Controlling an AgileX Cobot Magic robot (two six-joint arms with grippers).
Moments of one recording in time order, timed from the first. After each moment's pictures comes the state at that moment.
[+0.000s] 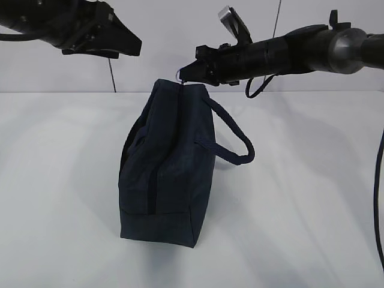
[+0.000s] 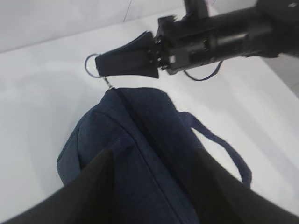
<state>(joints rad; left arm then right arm) -0.30 1.60 -1.30 -0.92 0.69 0.71 0.19 2.37 -1.93 1.39 0.87 -0.99</state>
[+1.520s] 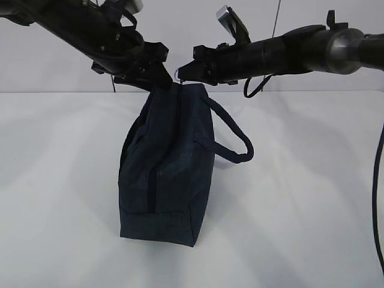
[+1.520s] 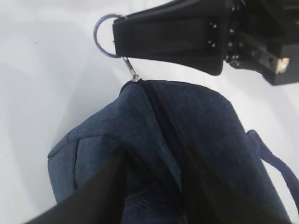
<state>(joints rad) -0.39 1.99 -1.63 -0.65 0.75 0.35 0.19 2.37 -1.93 1.40 0.85 -1.00</state>
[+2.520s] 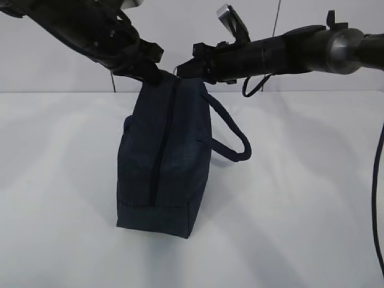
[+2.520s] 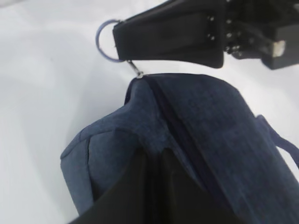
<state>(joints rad) -0.39 1.96 -1.63 -0.60 0.74 0.45 0.19 2.37 -1.93 1.42 0.85 -1.00</state>
